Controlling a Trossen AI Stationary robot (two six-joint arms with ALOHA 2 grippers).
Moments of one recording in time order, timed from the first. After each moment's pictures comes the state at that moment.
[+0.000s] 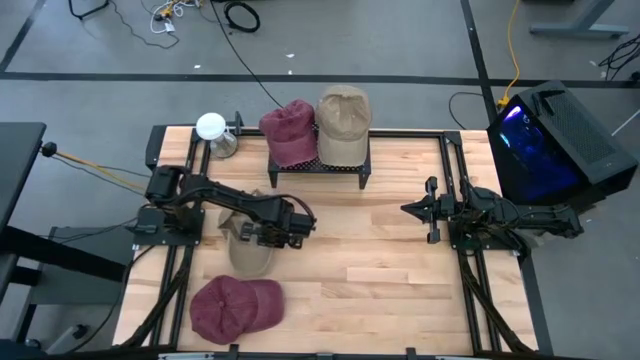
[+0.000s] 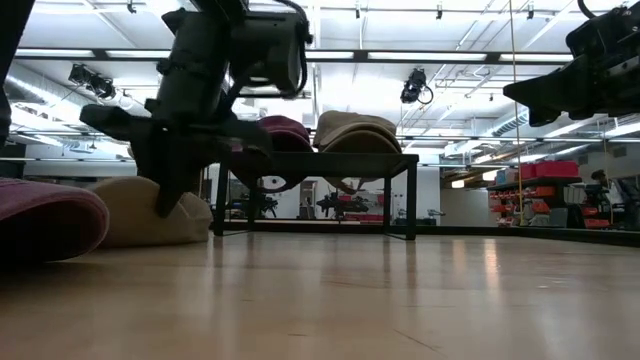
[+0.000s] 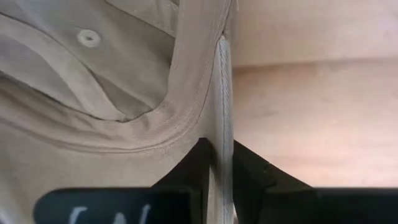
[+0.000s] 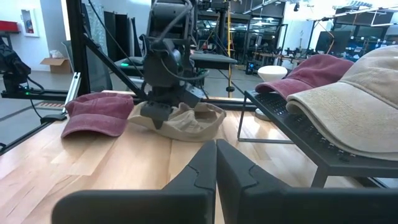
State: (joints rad) left arm -0.11 1.84 1.21 -0.98 0.14 -1.56; right arm -0.02 0.01 0.02 0.01 0.02 -0.09
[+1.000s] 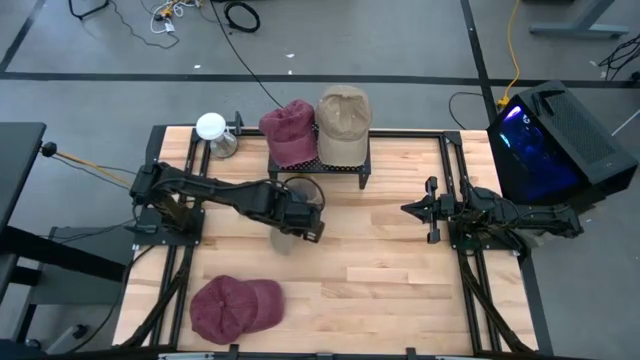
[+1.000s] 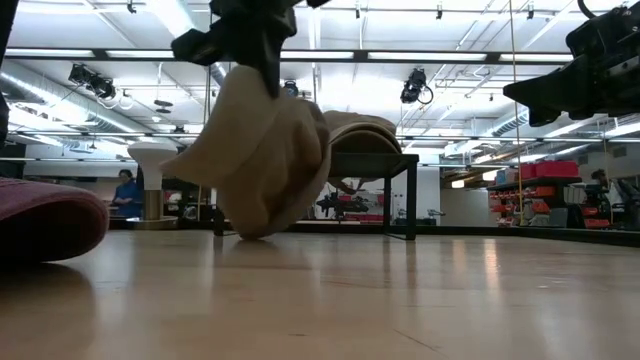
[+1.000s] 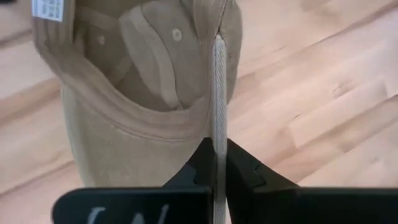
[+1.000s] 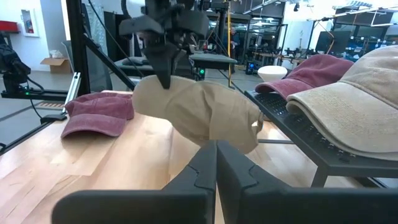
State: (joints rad) left arm -0.16 1.72 1.54 -1.03 -0.19 -1.30; right arm -0.02 0.01 0.02 0.01 0.02 -0.09
